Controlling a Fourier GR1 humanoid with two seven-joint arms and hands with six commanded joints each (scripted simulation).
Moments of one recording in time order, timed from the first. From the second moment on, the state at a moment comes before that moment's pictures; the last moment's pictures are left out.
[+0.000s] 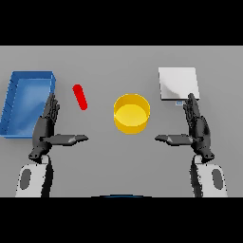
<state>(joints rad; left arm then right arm) 0.00 0.00 0.00 -1.57 0.00 0.00 0.00 0.00 0.00 0.00 -1.57 0.00 0.00 0.00</state>
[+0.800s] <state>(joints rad) 0.05 0.09 -0.07 -1.66 -0.10 -0.04 0.05 0.15 -0.06 0.12 -1.72 0.27 -0.07 -0.10</state>
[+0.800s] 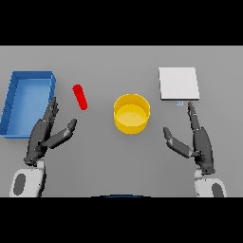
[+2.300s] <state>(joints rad) -0.53 0.05 0.05 -0.88 -0.16 0.02 -0.15 0.16 -0.07 0.11 -1.75 0.22 -0.04 -0.10</state>
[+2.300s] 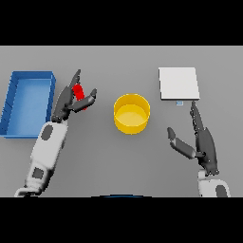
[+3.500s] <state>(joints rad) -0.59 0.03 0.02 -0.97 -0.13 0.13 -0.15 0.15 -0.08 0.09 -1.74 0.23 -0.06 -0.10</state>
